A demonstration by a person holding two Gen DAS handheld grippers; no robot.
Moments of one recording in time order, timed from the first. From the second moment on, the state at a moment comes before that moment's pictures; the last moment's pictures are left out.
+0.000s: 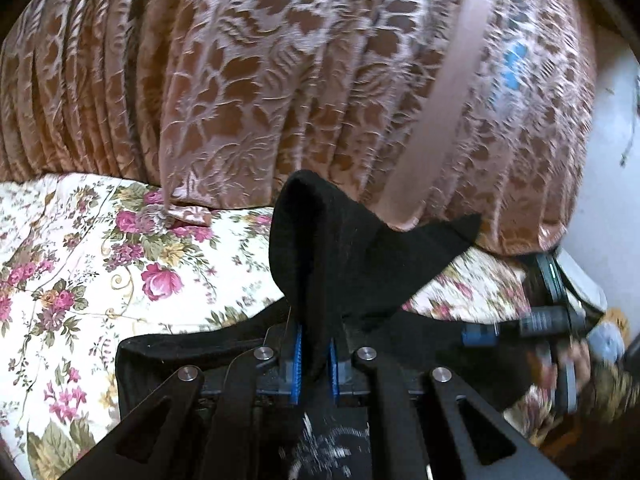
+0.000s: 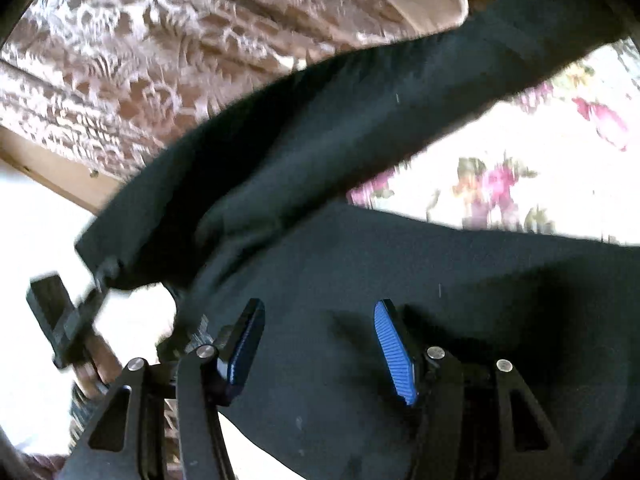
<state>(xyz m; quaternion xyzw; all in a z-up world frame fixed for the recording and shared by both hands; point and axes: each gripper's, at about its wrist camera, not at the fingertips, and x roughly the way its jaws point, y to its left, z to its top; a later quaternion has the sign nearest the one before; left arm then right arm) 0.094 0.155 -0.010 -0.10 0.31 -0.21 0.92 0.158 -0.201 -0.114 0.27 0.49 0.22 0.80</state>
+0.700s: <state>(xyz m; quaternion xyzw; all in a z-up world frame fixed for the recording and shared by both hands) 0.046 0.130 -0.041 -0.03 0.35 -0.25 0.90 0.349 -0.213 -0.111 0.36 0.54 0.10 0.75</state>
